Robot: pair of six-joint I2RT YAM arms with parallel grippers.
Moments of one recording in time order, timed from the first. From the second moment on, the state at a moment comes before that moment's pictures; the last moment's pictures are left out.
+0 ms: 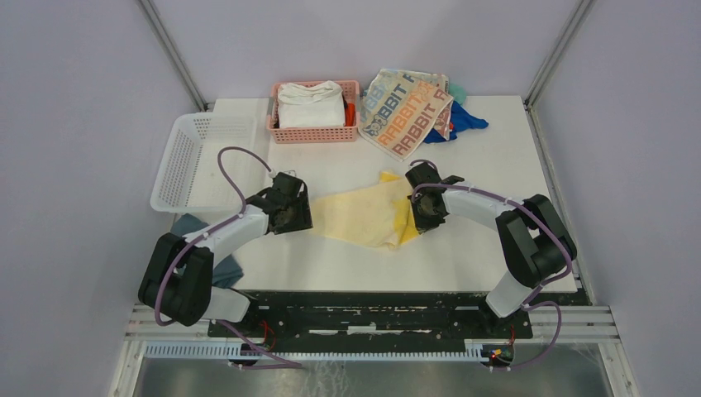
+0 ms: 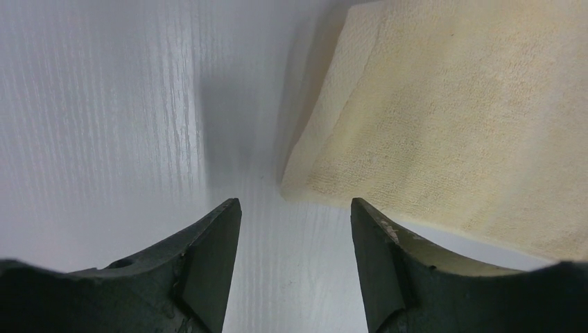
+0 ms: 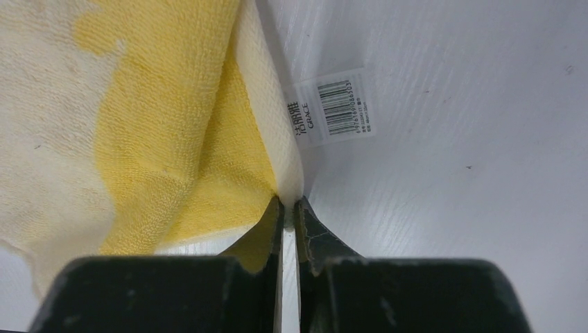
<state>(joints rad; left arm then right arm) -0.42 1.37 0.72 -0.42 -0.14 -0.53 0.51 1.66 0.95 -0.57 0.10 0.34</state>
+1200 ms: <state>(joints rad) -0.38 1.51 0.97 -0.48 -0.17 -0.47 0.37 1.56 0.99 -0.65 0.19 0.33</state>
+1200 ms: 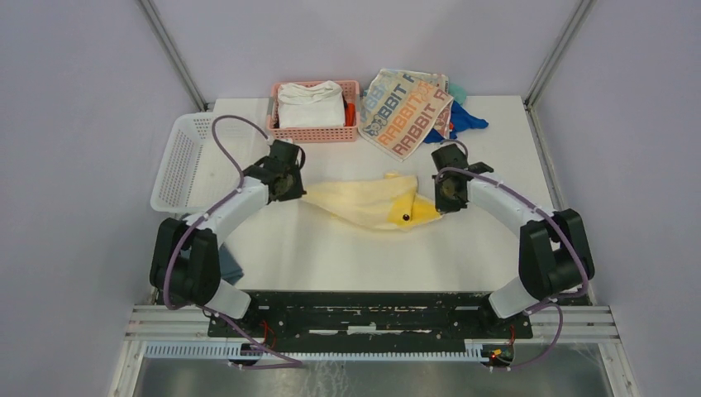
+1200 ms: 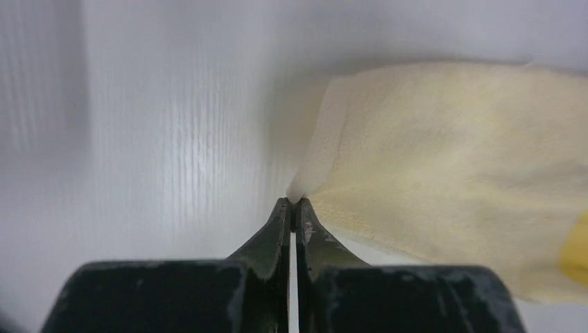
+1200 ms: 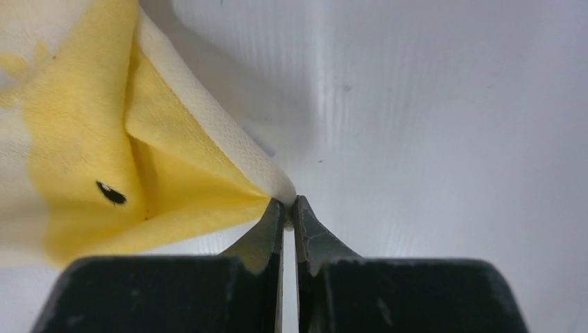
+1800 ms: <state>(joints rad) -0.28 1.30 1.37 -0.54 -0.09 -0.39 0.22 1.24 1.35 -0.82 0.25 0.30</state>
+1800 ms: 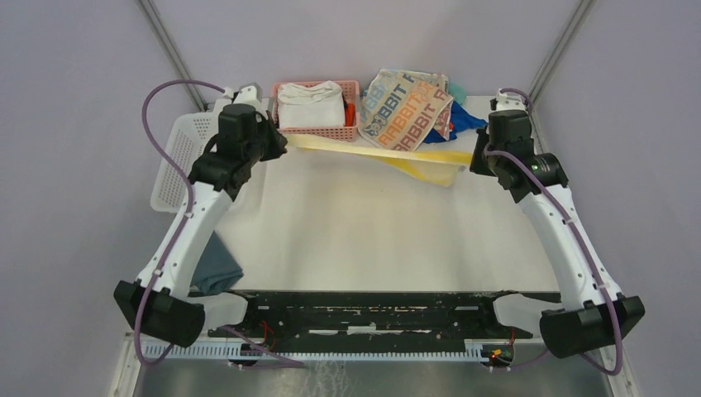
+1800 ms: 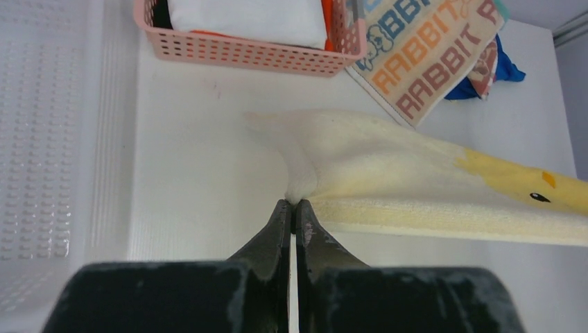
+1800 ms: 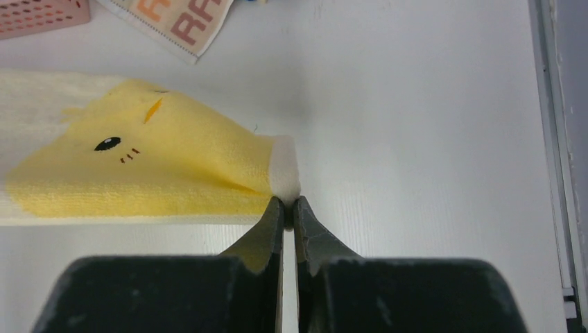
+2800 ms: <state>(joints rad) -0.26 1.39 1.01 -0.45 -0.03 -0.51 0.20 1.58 1.31 -0.88 0.18 0.32</state>
